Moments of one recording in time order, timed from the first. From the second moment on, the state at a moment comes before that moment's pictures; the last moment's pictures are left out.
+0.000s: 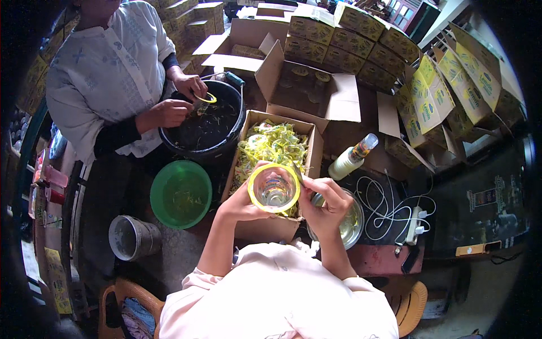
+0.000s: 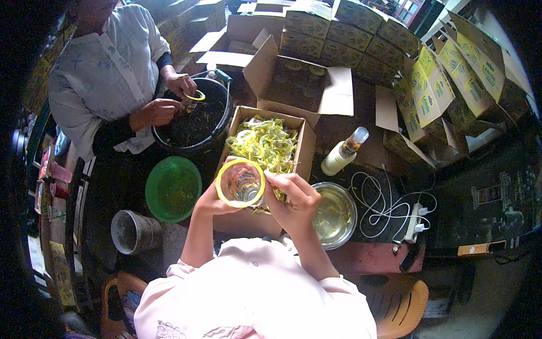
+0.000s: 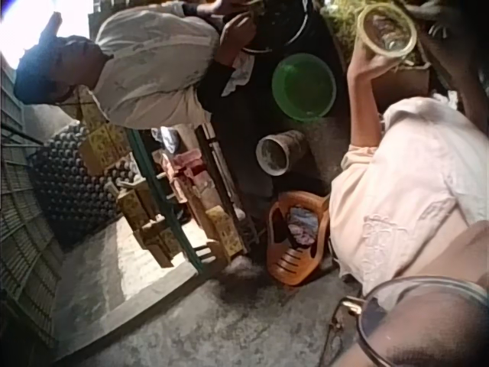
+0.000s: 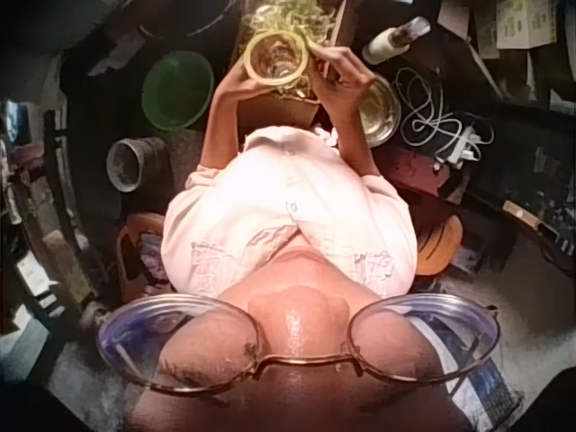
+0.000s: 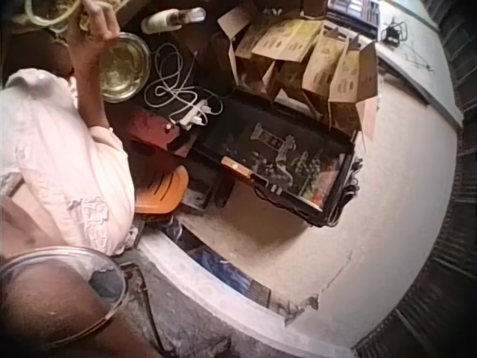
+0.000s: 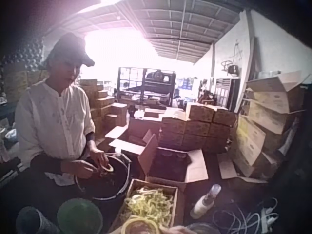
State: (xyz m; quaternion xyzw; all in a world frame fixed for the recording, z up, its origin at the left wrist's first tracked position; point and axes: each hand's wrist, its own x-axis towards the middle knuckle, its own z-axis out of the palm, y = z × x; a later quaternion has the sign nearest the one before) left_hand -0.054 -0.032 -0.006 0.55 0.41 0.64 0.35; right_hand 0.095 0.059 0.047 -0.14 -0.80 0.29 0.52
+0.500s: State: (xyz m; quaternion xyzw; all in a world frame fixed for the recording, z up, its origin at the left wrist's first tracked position) left_hand -0.047 -0.028 -0.004 0.55 0.40 0.65 0.34; right_hand 0.099 0.058 0.041 -0.15 -0.77 0.33 0.52
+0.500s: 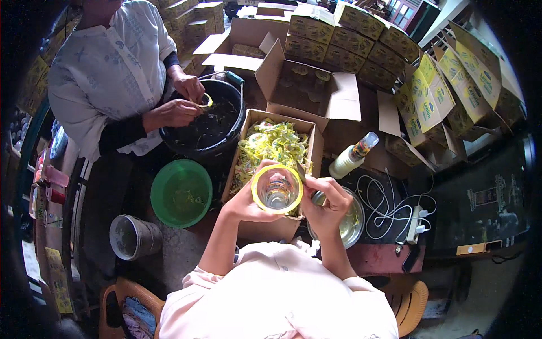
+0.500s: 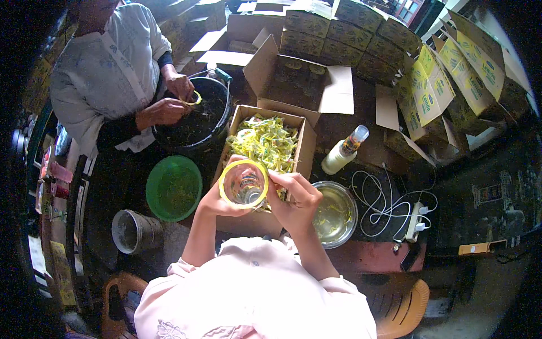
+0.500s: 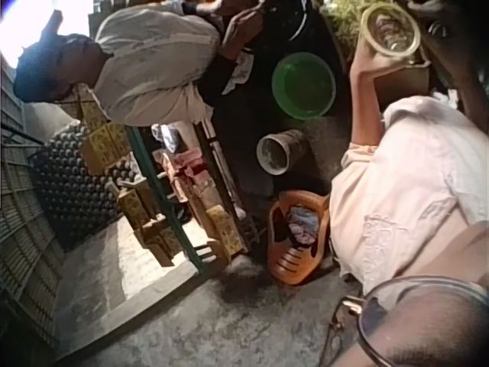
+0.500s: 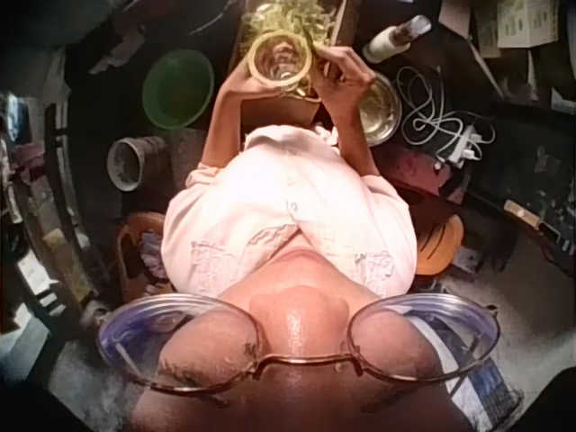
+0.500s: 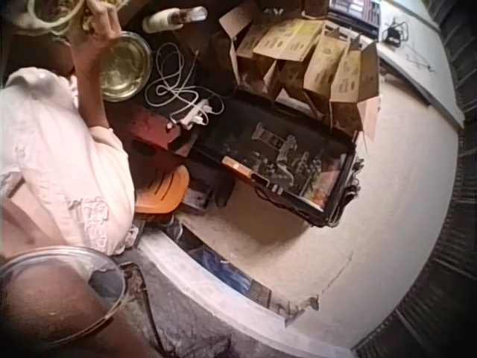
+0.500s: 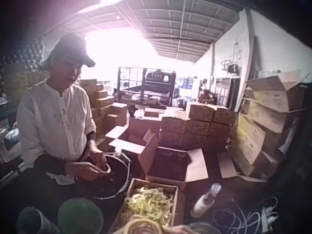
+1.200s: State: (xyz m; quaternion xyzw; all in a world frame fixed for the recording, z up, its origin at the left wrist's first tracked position) left_hand -0.045 -0.024 -0.006 0.57 0.42 0.62 0.34; right_hand 0.102 0.063 0.039 -0.14 -0.78 0.35 0.51
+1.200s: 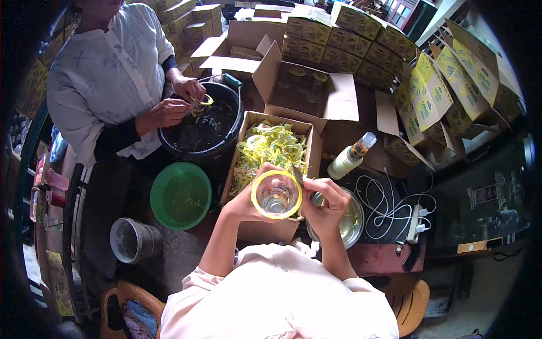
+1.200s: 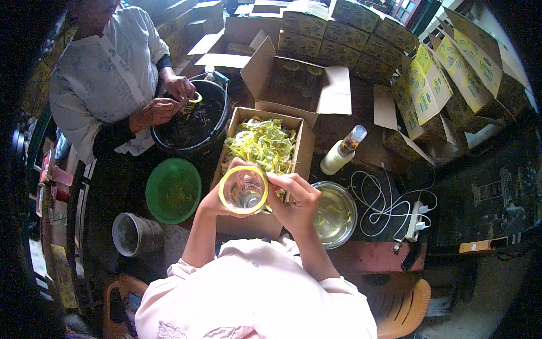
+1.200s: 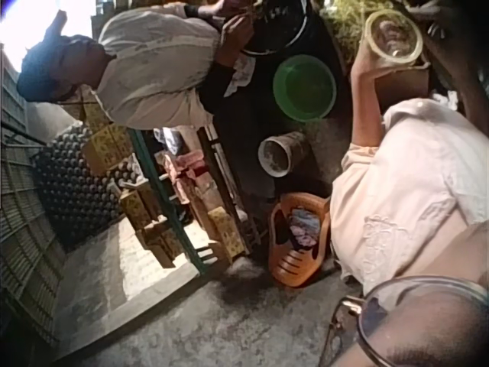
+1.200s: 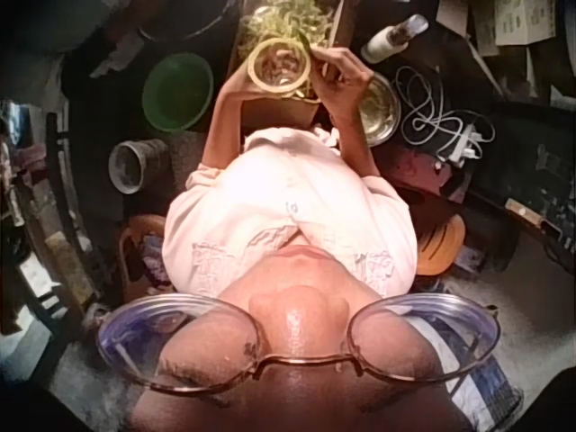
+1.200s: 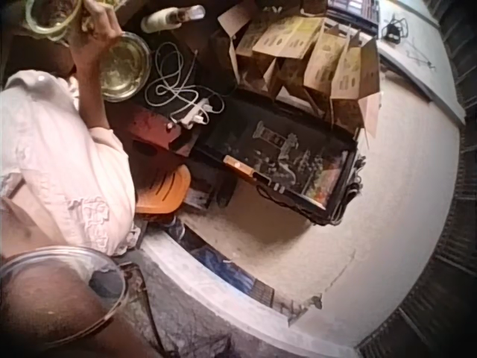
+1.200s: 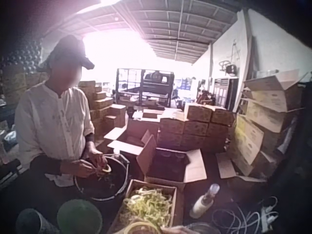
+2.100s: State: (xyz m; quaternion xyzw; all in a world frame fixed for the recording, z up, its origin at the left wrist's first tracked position) left_hand -0.036 -0.018 -0.004 0.59 0.51 0.61 0.17; right_hand 0.094 0.055 0.033 -0.20 -0.76 0.27 0.55
